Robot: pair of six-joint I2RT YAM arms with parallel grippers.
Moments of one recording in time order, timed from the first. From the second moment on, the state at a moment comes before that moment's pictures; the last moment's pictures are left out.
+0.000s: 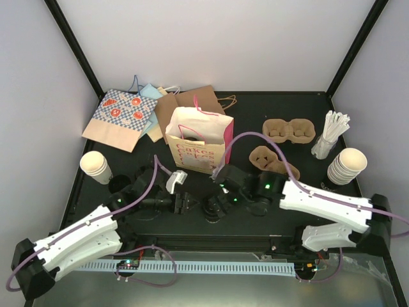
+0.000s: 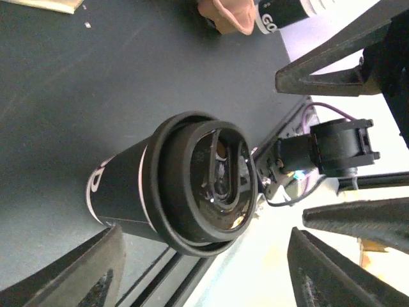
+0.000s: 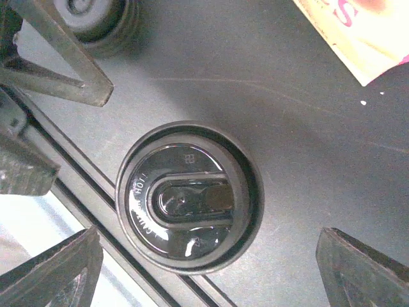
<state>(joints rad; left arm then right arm) -0.77 0.72 0.41 -0.27 0.53 -0.77 1.20 1.28 1.10 -0.90 0.08 0.48</state>
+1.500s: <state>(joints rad) -1.30 1.40 1.07 -0.83 -0.21 -0.68 0.72 1.11 0.58 -0.33 -0.55 0.55</state>
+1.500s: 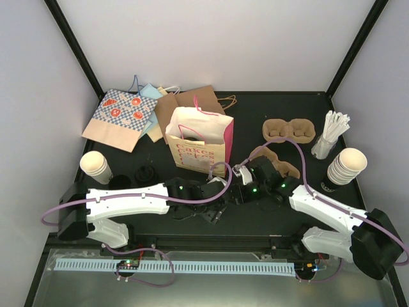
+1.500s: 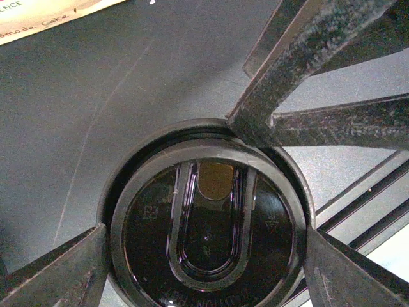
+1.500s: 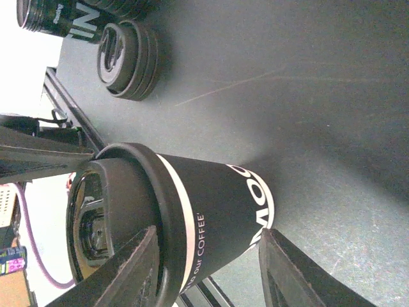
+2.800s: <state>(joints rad) -1.30 1.40 1.06 -0.80 -0.20 -0.66 0.71 1.08 0.63 -0.43 -0.47 0.50</state>
